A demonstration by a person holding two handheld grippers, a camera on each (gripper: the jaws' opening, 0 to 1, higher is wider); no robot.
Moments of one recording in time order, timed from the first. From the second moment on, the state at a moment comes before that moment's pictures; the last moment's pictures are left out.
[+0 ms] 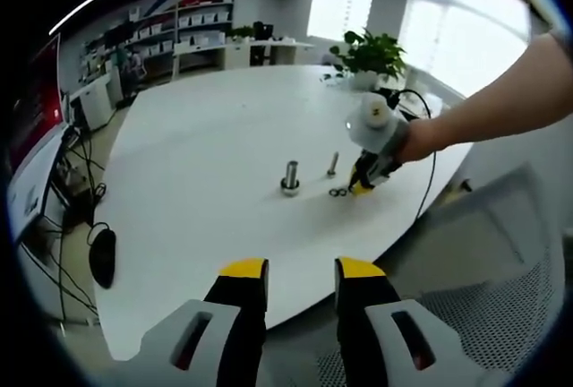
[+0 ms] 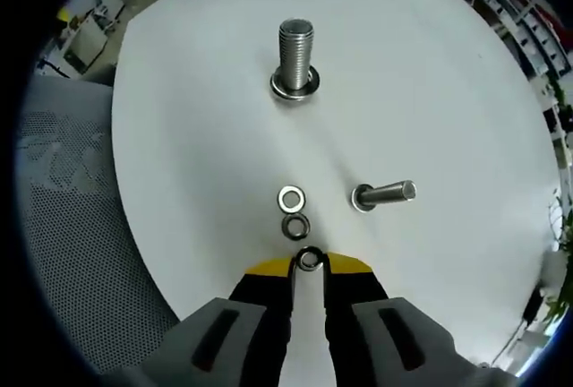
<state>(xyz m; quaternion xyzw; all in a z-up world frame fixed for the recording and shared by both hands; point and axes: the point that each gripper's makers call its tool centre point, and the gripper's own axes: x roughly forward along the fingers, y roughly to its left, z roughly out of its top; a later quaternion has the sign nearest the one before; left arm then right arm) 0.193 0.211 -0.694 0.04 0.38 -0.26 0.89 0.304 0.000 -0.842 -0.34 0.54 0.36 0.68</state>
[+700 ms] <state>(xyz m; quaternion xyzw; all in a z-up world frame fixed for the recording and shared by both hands) 0.195 0.209 -0.690 0.03 0.37 -0.27 0.89 0.306 -0.001 -0.824 -0.31 0.51 0.34 0.73</state>
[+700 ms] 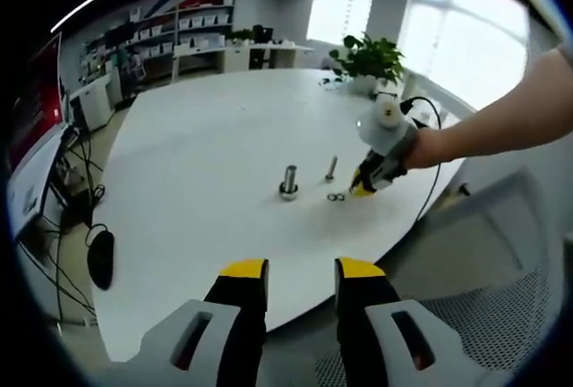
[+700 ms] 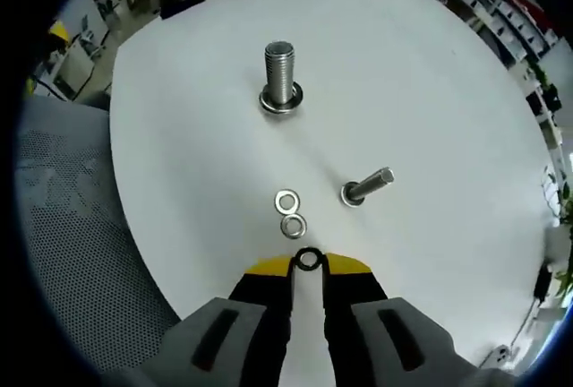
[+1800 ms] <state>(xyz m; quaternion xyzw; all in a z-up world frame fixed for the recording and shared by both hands) 0.194 0.206 -0.687 0.03 0.36 -0.28 0.89 0.354 0.017 -0.772 -0.33 0.45 0.33 0.76</state>
